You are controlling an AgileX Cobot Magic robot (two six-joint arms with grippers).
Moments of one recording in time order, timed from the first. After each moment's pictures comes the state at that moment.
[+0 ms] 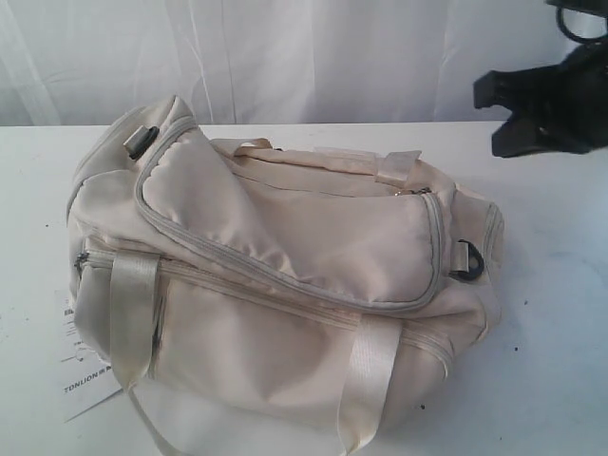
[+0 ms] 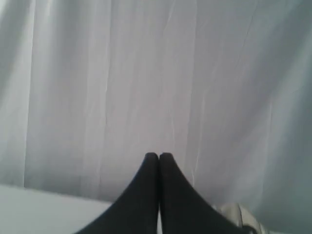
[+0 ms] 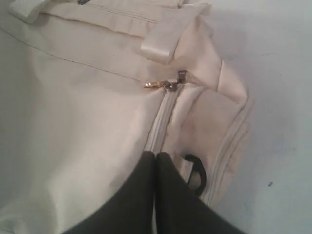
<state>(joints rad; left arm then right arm) 0.05 0.15 -0.26 -0.06 -0.13 -0.15 0.24 1.34 -1.14 0.39 0.81 -0.16</state>
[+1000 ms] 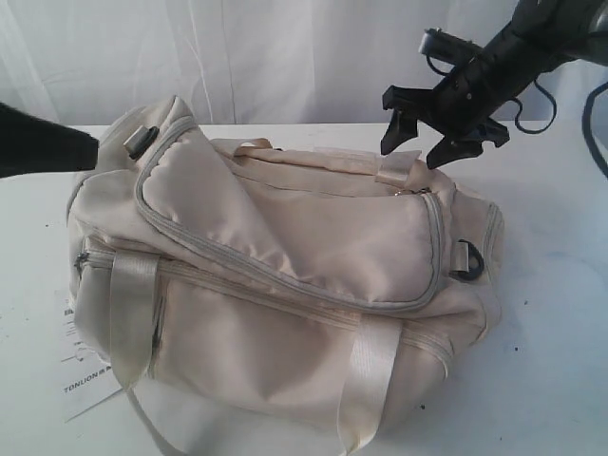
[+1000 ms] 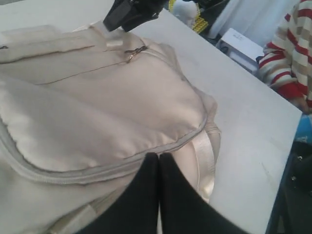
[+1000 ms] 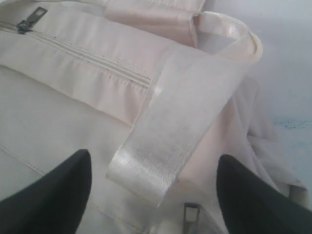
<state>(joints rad) 0.03 1.09 -0.90 -1.15 1.15 1.15 0.24 2.15 -1.84 0.49 1.00 -0.16</state>
